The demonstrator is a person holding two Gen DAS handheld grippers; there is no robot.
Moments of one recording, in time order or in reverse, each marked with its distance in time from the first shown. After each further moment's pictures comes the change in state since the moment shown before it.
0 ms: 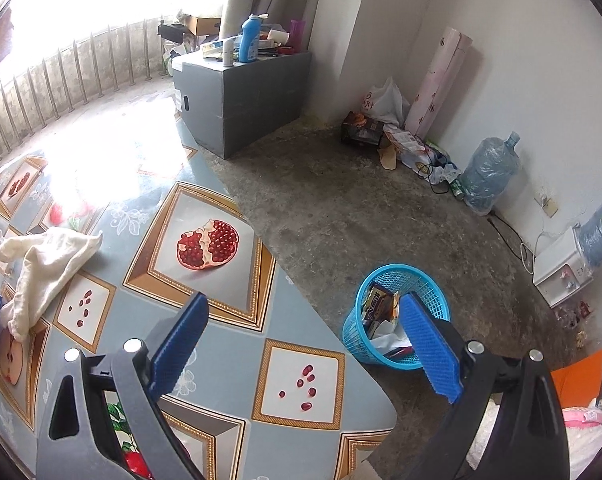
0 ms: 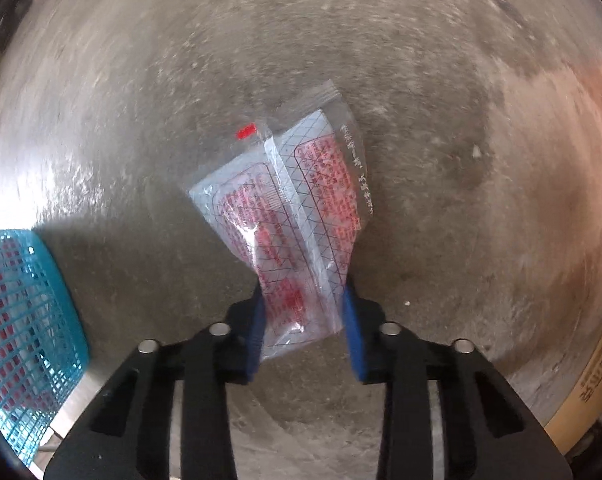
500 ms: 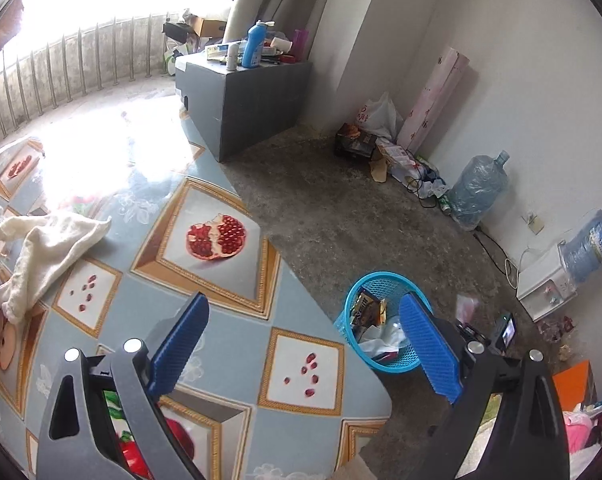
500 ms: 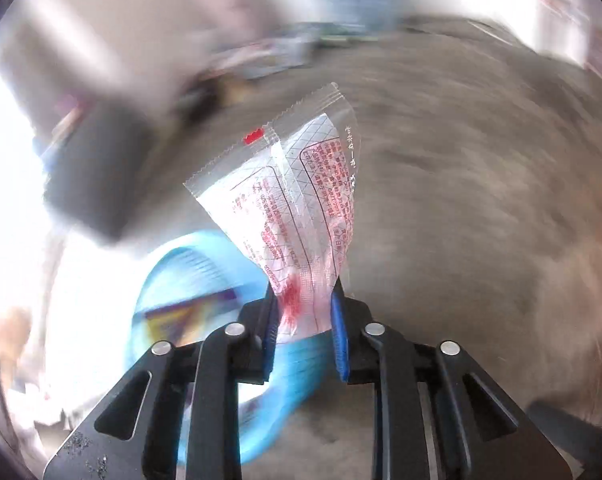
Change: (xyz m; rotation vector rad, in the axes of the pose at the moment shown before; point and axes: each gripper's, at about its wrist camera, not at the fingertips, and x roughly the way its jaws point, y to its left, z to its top) left arm -0.021 0.024 -0.014 -0.050 -0.043 -0.052; right arm -0.236 0.099 -0.097 -0.285 -0.542 0.449
